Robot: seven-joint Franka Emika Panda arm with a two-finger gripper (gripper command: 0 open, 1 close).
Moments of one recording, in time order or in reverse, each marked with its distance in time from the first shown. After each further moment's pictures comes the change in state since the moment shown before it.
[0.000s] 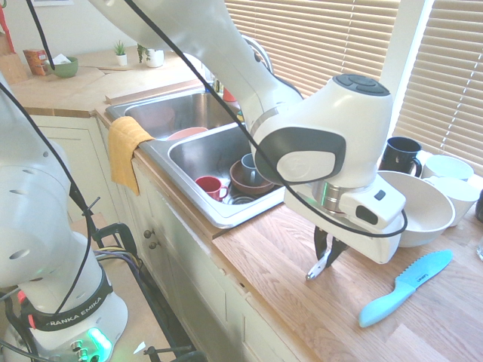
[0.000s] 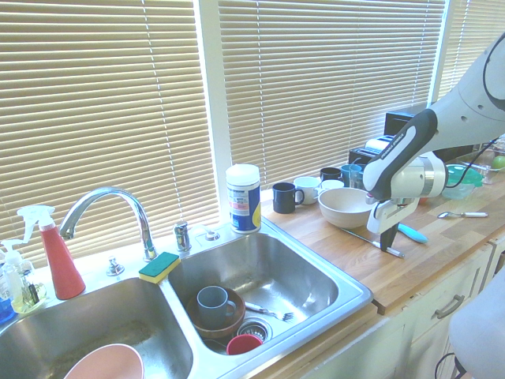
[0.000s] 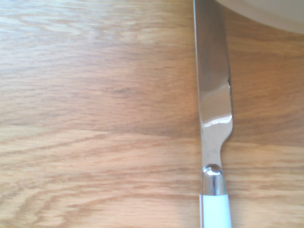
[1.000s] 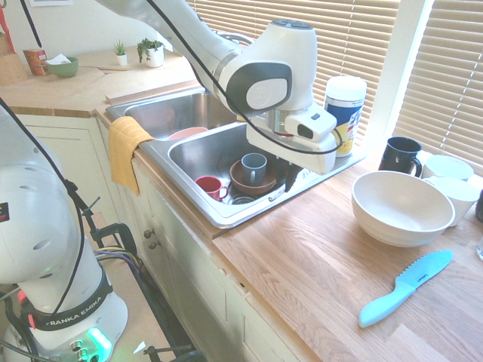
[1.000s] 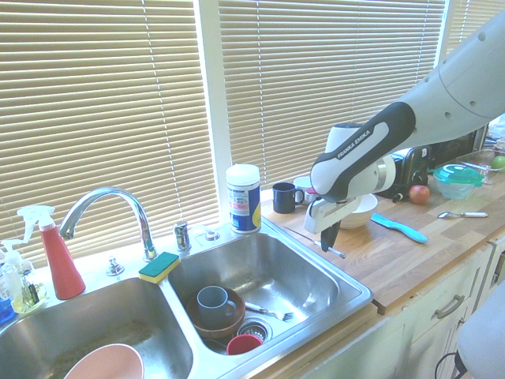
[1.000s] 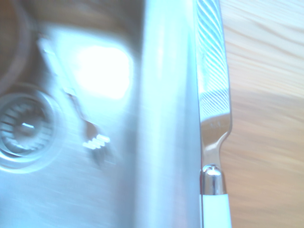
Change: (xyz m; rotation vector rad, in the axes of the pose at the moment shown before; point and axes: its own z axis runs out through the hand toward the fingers) arm -0.077 -0.183 -0.041 0.053 0.017 -0.066
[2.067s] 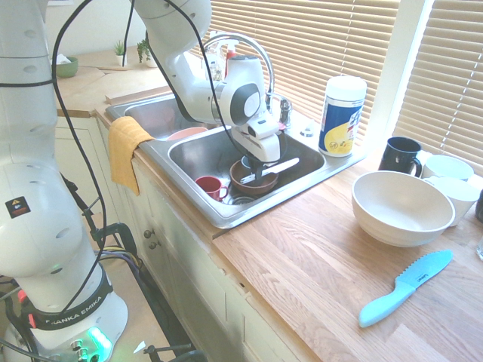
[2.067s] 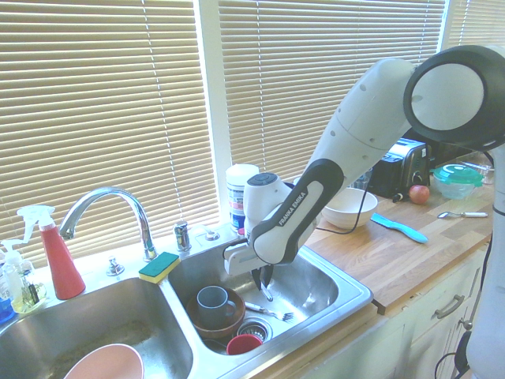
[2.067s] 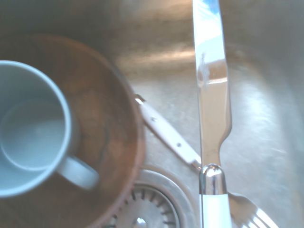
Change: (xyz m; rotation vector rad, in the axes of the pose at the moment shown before) arm -0.054 -0.171 0.112 -0.022 0.063 0.300
